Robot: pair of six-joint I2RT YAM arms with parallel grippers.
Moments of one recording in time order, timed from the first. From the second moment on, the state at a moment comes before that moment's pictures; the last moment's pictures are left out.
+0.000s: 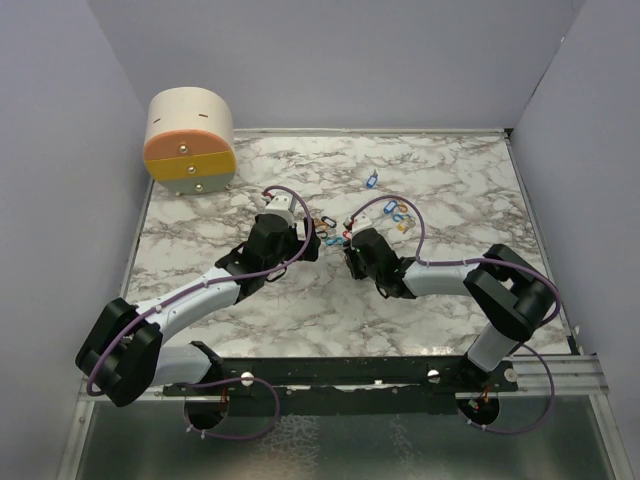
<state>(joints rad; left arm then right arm) -0.65 1.24 0.65 0.10 -0.18 -0.45 0.81 1.68 0.71 0.28 0.27 0.22</state>
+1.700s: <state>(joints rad) -0.65 1.24 0.65 0.10 -0.17 -0.45 0.81 1.66 0.73 0.21 0.29 0.24</state>
